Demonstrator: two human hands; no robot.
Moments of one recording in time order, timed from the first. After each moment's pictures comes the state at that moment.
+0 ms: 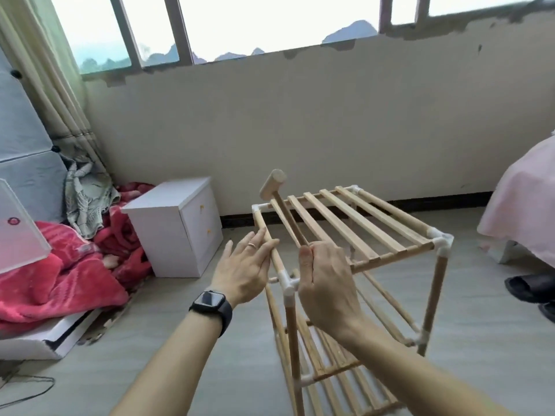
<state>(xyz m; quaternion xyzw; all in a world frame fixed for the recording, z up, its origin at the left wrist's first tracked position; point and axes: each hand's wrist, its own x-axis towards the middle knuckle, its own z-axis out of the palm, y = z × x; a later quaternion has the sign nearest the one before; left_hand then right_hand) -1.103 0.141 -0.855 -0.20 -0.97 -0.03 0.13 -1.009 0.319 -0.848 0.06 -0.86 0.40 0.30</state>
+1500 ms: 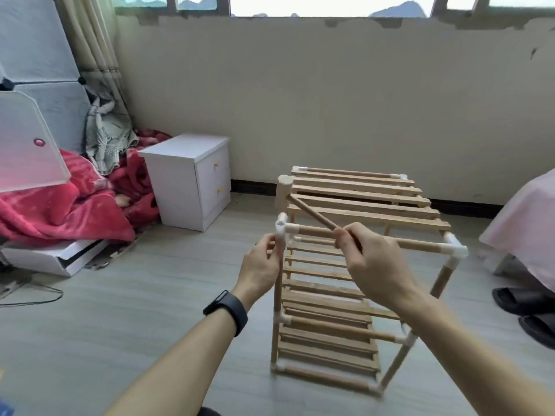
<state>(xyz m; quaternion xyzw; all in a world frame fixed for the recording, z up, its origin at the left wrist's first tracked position) -1.026 0.170 -0.919 -0.06 -0.85 -0.52 0.10 -0.970 0.386 -0.839 0.18 -0.90 0.35 0.19</state>
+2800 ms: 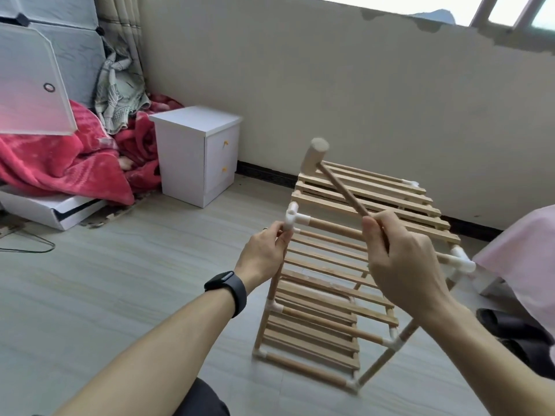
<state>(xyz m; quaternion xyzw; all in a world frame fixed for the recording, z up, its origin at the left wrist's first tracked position) -1.026 0.169 -0.925 -0.06 -0.88 -0.46 0.12 -0.949 0.391 -0.816 0.25 -0.89 0.29 0.26</state>
